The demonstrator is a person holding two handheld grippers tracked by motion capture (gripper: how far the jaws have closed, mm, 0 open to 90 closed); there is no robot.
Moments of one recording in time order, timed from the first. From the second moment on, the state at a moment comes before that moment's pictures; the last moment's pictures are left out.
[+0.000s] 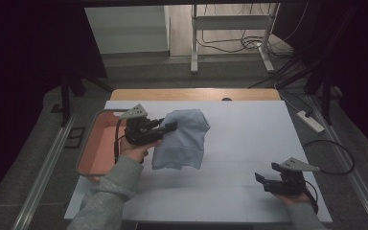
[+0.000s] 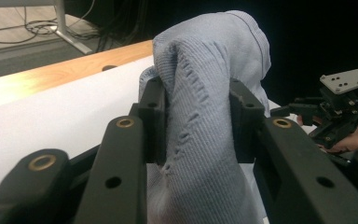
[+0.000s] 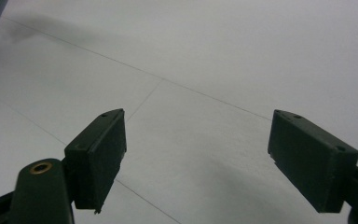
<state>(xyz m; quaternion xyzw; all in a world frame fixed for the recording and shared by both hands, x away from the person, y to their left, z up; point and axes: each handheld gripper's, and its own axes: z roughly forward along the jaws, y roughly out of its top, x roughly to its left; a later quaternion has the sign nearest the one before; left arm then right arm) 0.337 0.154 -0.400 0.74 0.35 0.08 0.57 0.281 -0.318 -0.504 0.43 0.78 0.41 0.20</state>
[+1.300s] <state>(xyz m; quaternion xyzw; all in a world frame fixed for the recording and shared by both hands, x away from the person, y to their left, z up) 0.327 0.204 -0.376 0.71 0.37 0.11 0.59 0.281 -0.319 -0.504 0.44 0.78 0.41 0.20</state>
